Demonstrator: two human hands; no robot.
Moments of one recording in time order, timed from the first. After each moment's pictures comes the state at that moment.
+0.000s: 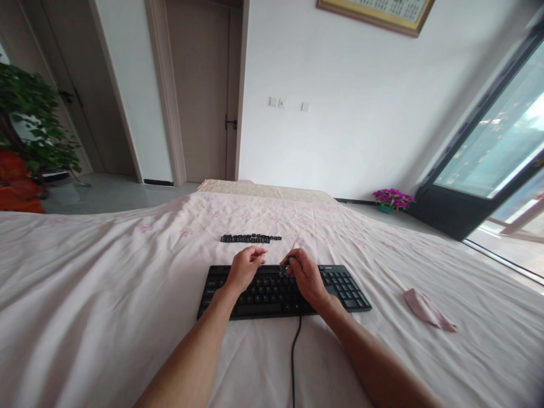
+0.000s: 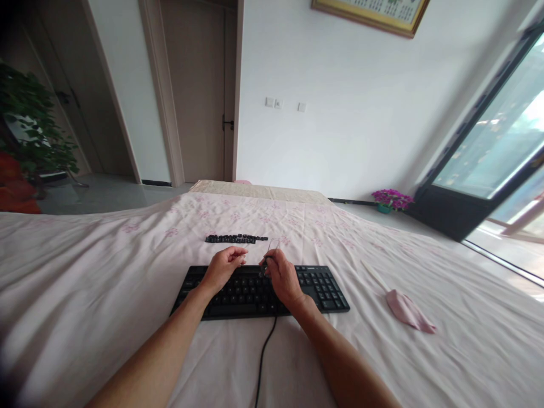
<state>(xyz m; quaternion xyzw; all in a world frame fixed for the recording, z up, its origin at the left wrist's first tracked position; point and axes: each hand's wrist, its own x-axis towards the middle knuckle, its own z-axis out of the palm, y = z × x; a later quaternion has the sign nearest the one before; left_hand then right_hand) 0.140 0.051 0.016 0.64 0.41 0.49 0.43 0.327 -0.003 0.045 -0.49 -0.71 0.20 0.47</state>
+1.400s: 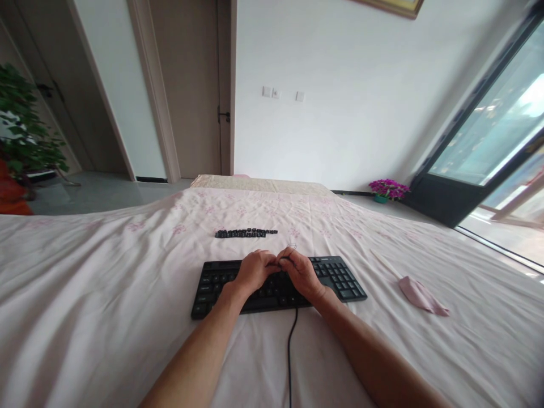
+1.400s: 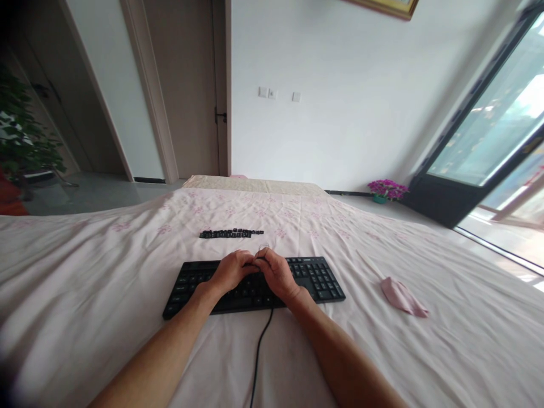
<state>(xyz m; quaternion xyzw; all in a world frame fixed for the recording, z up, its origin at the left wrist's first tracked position) 0.168 0.040 0.024 0.83 0.38 0.33 0.23 0.329 -0.001 0.041 -0.41 -0.75 0.22 0.46</state>
